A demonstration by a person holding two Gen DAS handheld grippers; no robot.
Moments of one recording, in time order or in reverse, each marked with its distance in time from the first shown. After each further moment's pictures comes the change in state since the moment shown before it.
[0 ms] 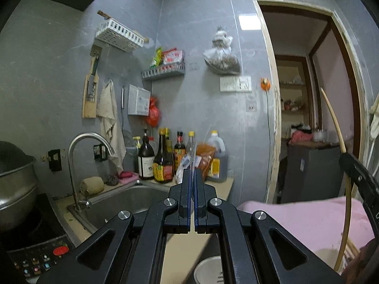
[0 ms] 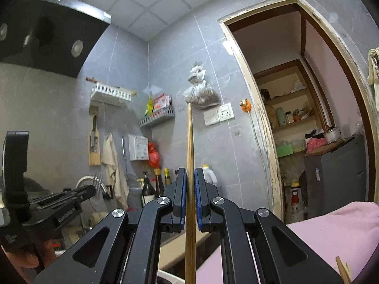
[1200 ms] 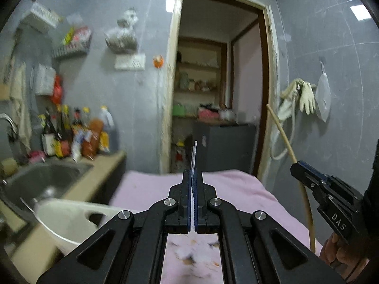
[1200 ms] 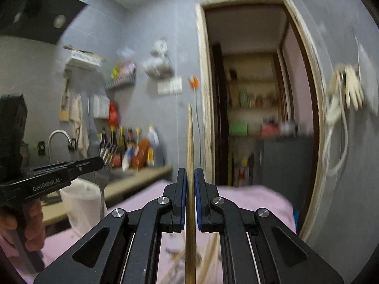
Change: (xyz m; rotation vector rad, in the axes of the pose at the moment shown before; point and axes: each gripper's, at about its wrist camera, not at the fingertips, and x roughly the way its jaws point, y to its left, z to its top) left arm -0.080 -0.147 0.010 0.010 0.103 -0.539; right arm -0.137 -0.100 0.031 -0.159 0.204 -0.212
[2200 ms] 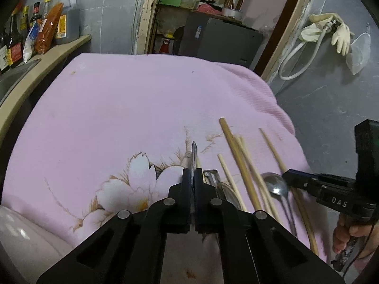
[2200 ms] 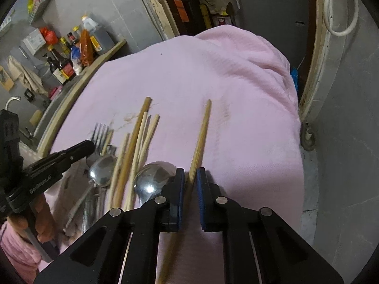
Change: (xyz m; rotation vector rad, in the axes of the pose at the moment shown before) left arm 0.192 -0.017 -0.101 -0.162 0.704 -0.121; right arm 0.118 -0.139 -0.097 0.348 0.962 -0.004
